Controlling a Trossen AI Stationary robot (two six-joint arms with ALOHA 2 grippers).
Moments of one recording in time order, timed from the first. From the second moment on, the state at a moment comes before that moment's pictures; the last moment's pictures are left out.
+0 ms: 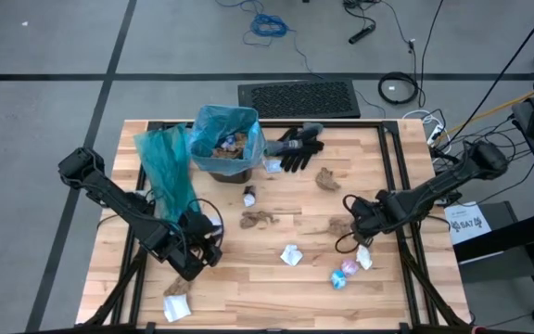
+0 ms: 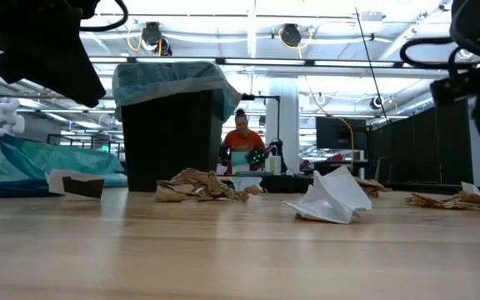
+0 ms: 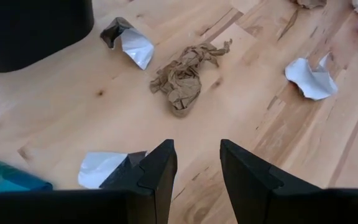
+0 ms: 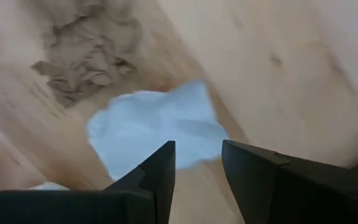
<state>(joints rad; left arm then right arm) -0.69 1.38 0.86 -0.67 -0.72 -1.33 0.43 1.14 0.60 -1.00 0.17 1.03</state>
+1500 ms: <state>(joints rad) -0.63 1.38 0.86 -0.58 -0.70 -1.27 0.26 1.05 0.57 -0.71 0.07 0.84</state>
